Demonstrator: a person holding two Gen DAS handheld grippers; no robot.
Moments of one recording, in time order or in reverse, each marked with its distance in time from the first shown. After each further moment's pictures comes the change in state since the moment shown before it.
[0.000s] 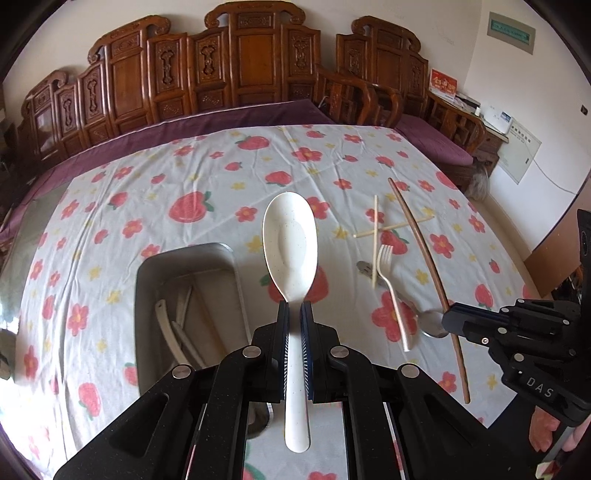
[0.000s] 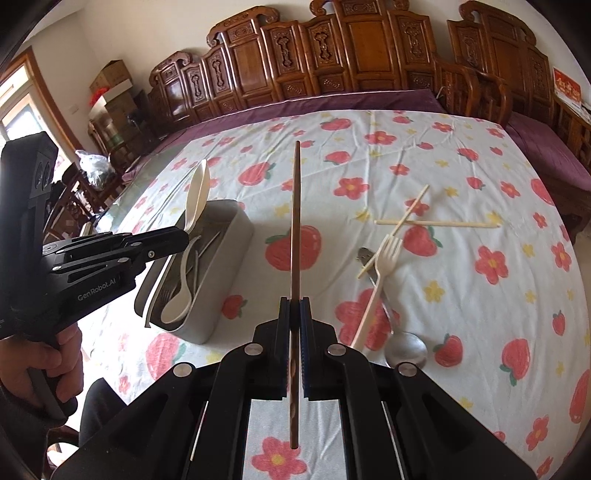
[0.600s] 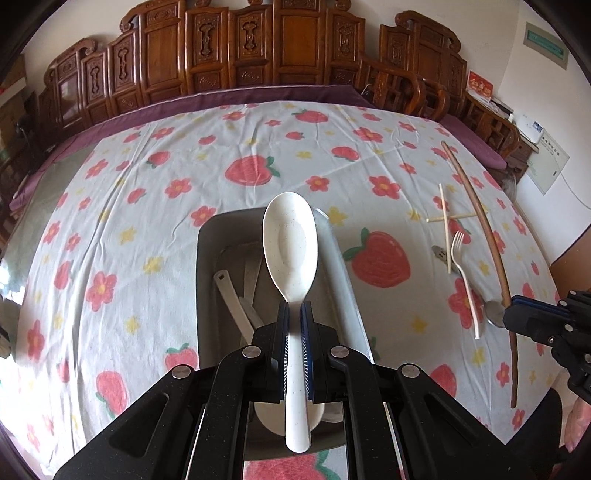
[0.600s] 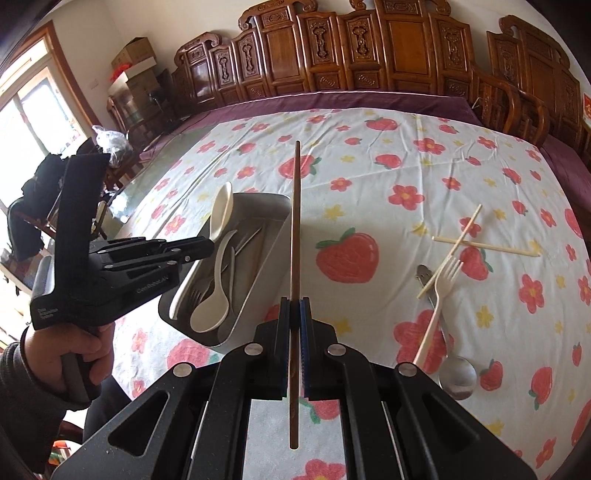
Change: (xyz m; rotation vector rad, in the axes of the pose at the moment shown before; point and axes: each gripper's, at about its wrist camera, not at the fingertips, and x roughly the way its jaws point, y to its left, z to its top) left arm 0.030 0.080 -0.025 -0.084 0.057 0.061; right arm 0.030 0.059 0.017 -0.092 0.042 0.038
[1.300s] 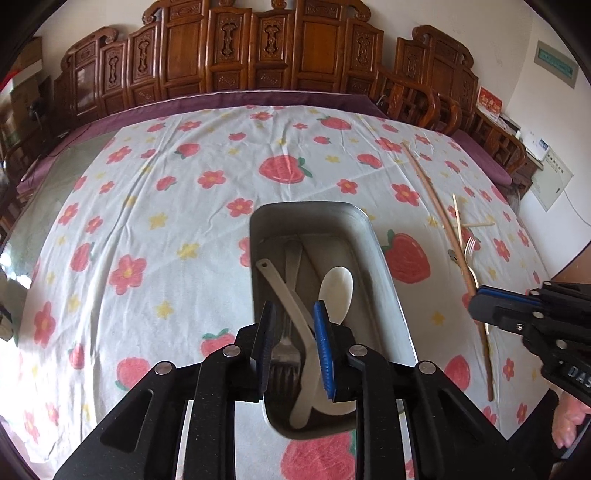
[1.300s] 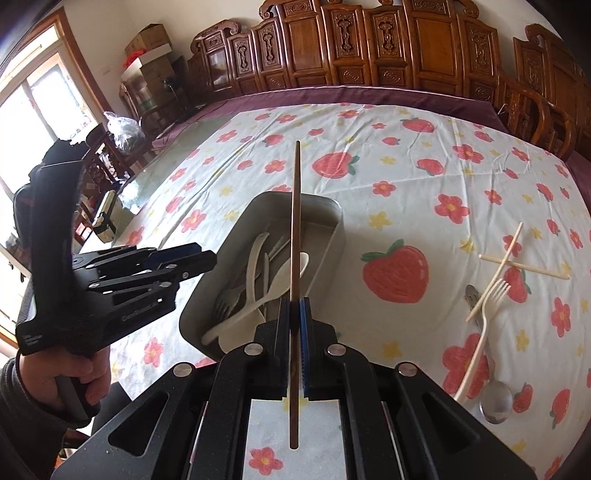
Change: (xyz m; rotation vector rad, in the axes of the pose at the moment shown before) left arm -0.022 0.043 -0.016 -0.060 -0.034 0.002; right arm 0.037 0.044 0.019 -0.040 0.031 0.039
